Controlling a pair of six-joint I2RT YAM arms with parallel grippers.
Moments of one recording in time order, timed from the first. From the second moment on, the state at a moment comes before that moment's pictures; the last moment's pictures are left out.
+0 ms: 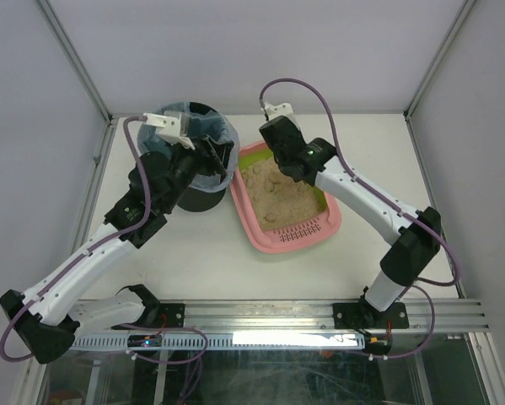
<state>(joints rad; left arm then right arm) -0.72 1.05 1.10 -0.03 -0.26 -0.31 0.76 1.63 1.63 -0.79 0.64 0.14</state>
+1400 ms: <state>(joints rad) -0.72 0.82 0.88 0.29 -0.70 -0.16 0.71 2.09 2.12 -1.05 0.45 0.15</state>
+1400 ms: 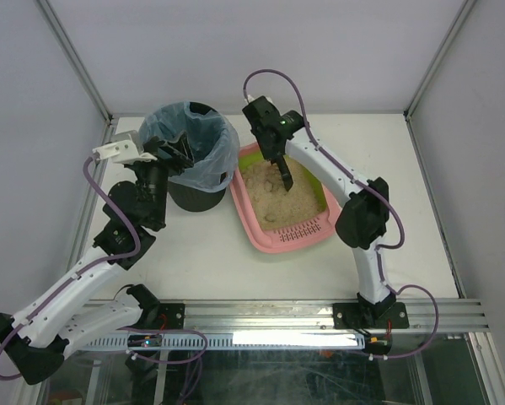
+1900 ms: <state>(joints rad) -0.72 0.87 0.88 0.27 -0.69 -0.16 0.58 1.92 1.95 -0.95 0.19 0.29</state>
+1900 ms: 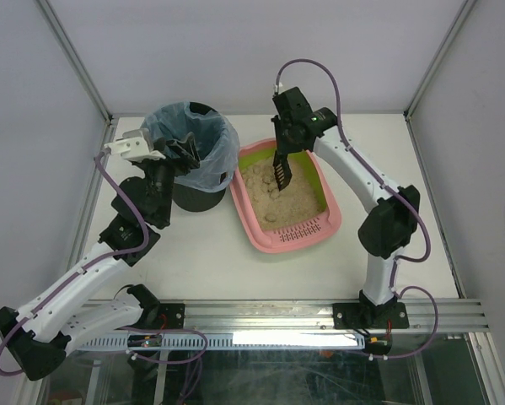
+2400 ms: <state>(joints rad) -0.72 0.89 0.89 0.27 -0.67 -0.16 0.60 1.86 1.94 -0.98 0.41 0.28</state>
